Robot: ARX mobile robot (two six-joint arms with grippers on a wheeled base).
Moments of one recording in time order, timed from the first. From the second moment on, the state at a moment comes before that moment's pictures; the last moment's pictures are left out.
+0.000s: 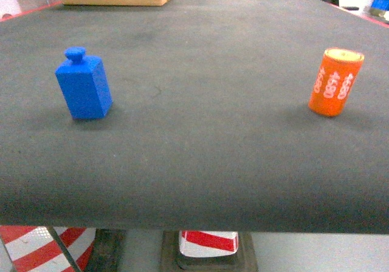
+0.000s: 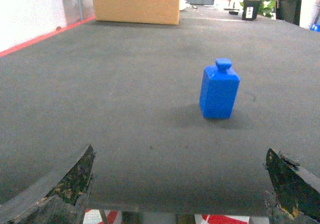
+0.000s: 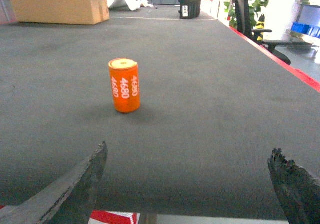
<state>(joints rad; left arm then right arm) 0.00 0.01 0.01 0.00 0.00 0.00 0.00 0.01 0.01 0.00 0.00 0.00</state>
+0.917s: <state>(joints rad) 0.00 0.01 0.01 0.00 0.00 0.00 0.00 0.01 0.01 -0.01 0.00 0.00</state>
